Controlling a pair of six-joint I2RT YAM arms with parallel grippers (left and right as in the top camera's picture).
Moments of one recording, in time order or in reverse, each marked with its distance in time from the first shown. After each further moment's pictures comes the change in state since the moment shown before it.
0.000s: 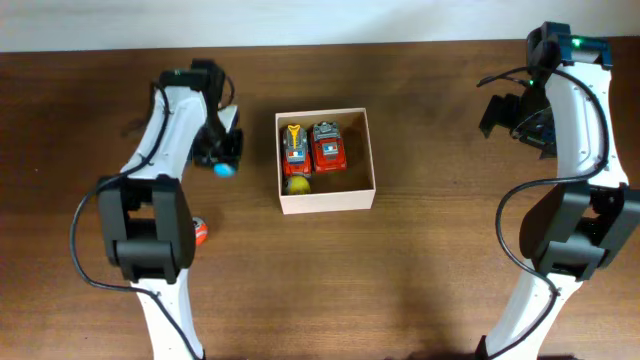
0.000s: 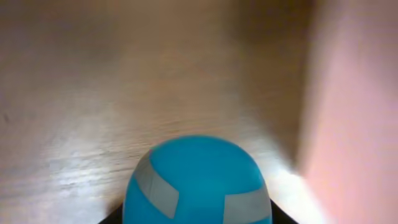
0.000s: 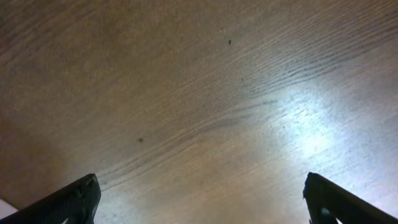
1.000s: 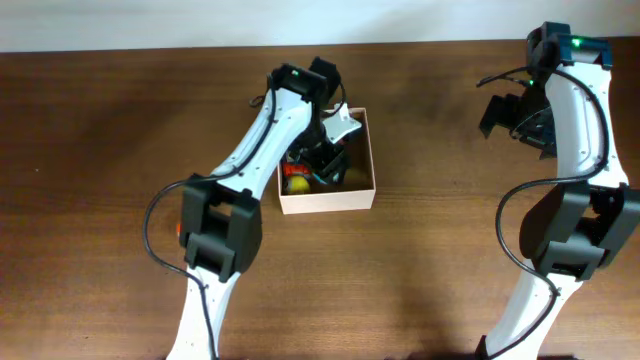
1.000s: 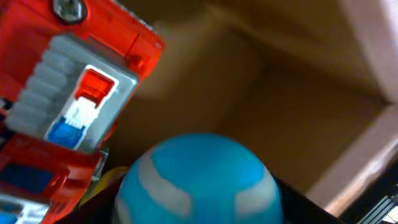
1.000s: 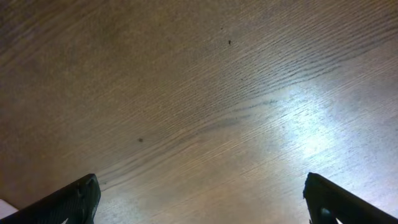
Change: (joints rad) left arm -0.372 0.158 0.253 -0.120 0.204 0.335; right arm 0.000 0.000 0.000 0.000 0.000 0.000
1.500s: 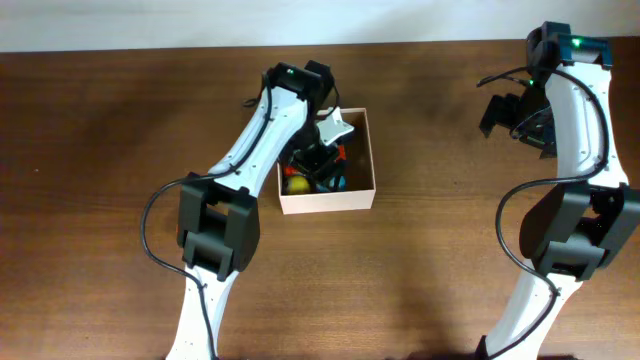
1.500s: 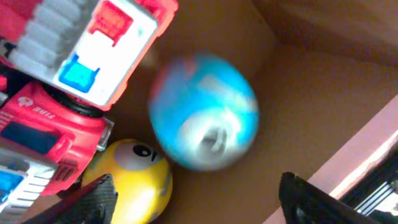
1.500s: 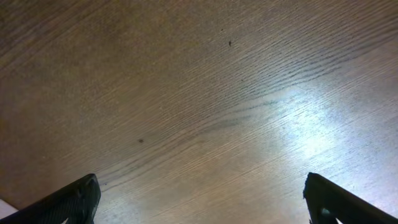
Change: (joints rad) left arm 0.016 0.000 0.001 -0.060 -0.026 0.006; right arm 0.000 0.000 0.000 0.003 0.000 0.000
